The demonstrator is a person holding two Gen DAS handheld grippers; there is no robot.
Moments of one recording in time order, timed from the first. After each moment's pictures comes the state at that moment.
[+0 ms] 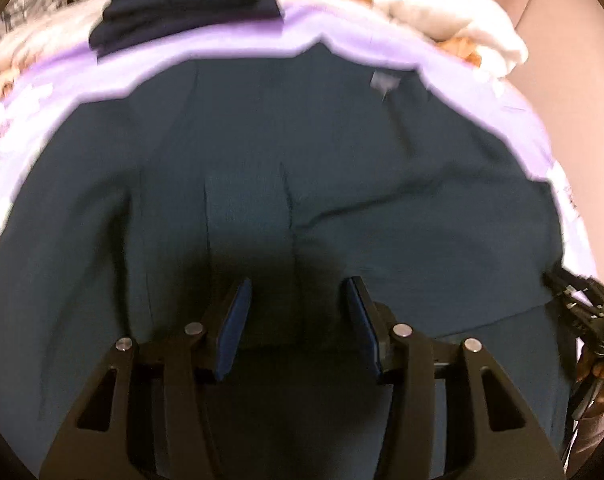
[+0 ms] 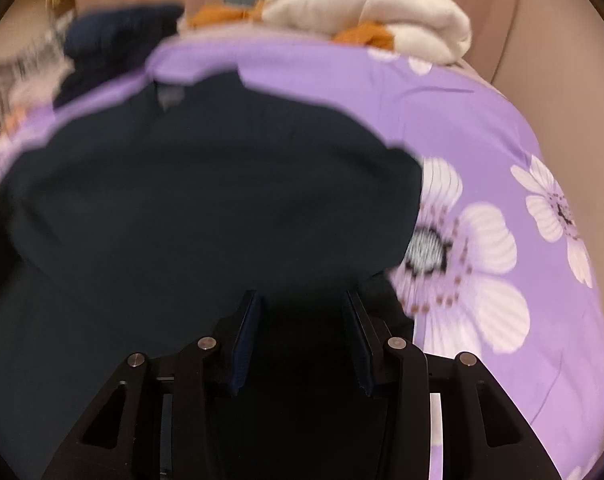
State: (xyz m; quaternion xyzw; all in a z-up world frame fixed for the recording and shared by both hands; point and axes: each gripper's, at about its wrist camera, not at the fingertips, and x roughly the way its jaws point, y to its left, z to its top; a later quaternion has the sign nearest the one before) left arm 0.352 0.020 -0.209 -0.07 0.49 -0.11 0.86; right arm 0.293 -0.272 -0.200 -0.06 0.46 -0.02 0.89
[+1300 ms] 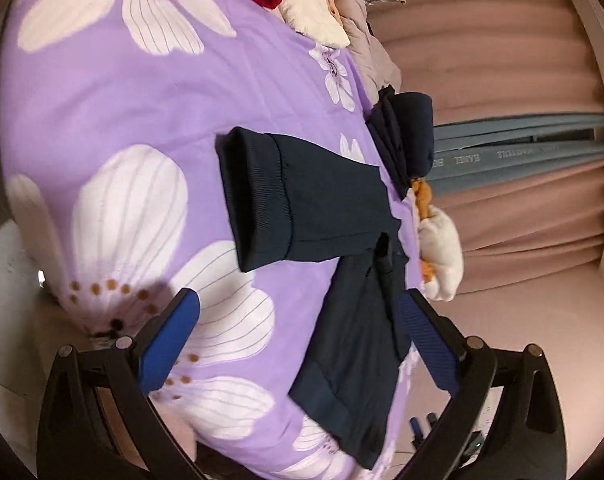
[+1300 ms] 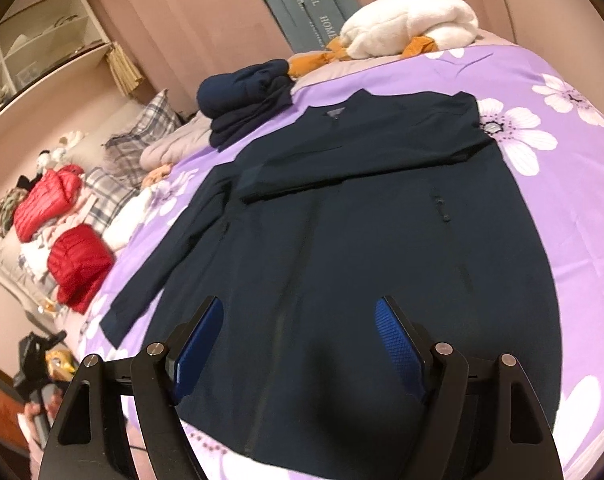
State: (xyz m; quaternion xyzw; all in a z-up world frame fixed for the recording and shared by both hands) left arm -0.038 0.322 -0.187 -0.57 0.32 0.00 0.76; right arm 0.069 -0.182 -0.125 0.17 0.39 0.14 0.90
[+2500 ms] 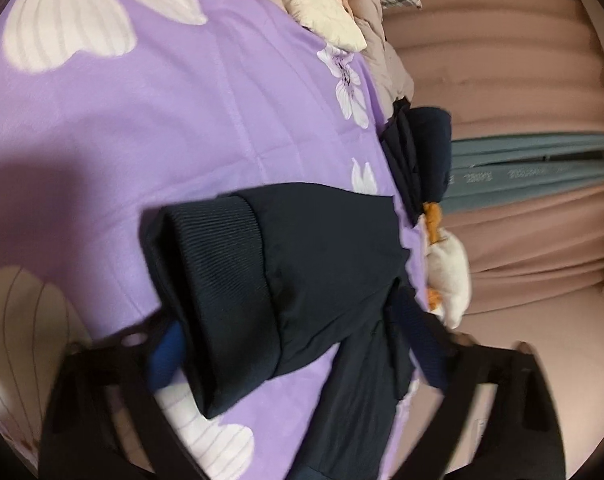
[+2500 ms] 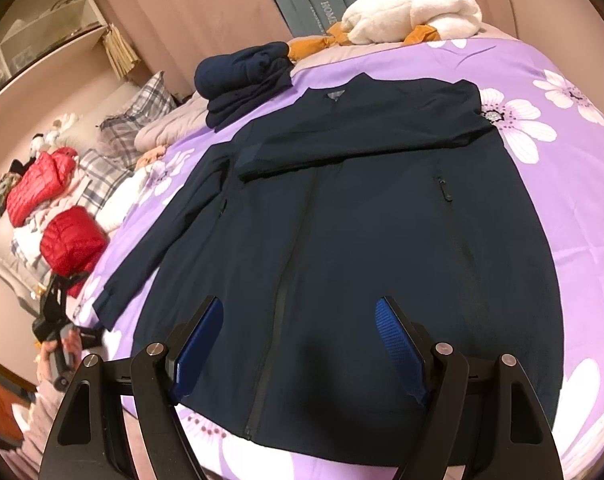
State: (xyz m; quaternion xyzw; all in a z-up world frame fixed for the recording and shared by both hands) left arm 0.065 0.351 -0.212 -0.57 0.32 0.01 0.76; right arm 0.058 -0.170 -0.131 0.16 0.41 0.13 0.89
